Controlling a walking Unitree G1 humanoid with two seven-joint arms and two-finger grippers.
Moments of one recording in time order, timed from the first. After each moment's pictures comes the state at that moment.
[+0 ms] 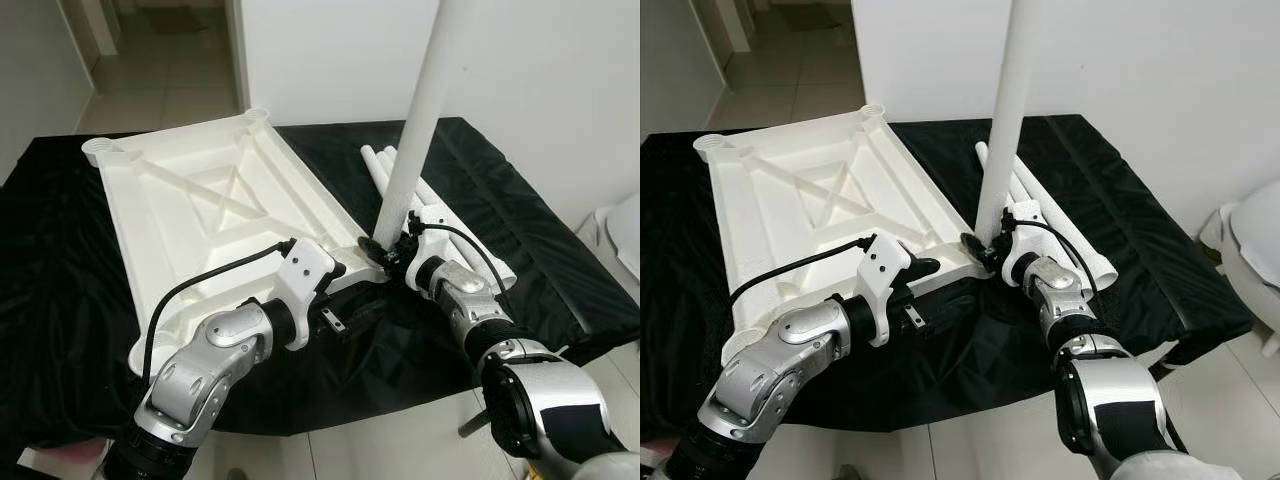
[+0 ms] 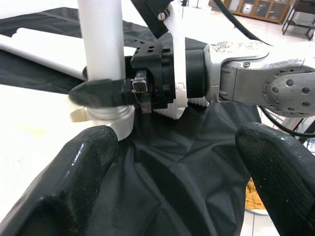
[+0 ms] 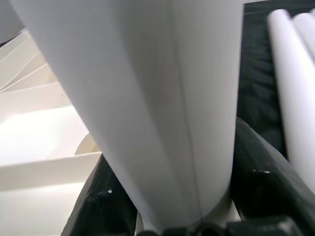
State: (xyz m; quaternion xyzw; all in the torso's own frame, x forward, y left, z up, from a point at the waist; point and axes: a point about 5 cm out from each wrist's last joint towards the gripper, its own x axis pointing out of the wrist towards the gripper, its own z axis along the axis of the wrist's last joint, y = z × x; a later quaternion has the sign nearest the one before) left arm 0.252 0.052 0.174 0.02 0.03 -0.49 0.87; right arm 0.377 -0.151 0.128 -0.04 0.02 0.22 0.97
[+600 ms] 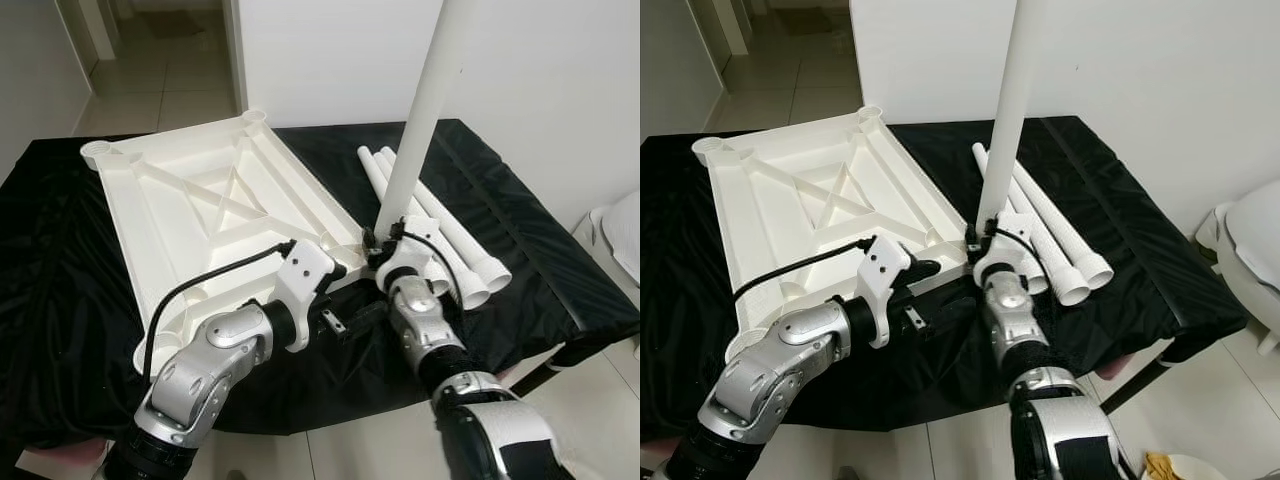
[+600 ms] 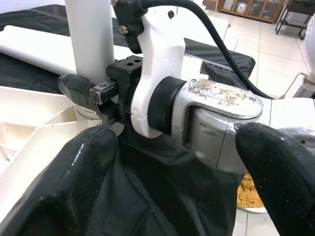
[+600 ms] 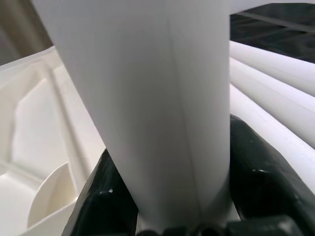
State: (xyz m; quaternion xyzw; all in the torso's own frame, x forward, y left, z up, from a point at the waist) left arm 0.251 0.051 0.173 0.01 0.04 -0.50 0.87; right arm 0.365 -0.103 0.118 0.01 0.00 -0.03 1.00
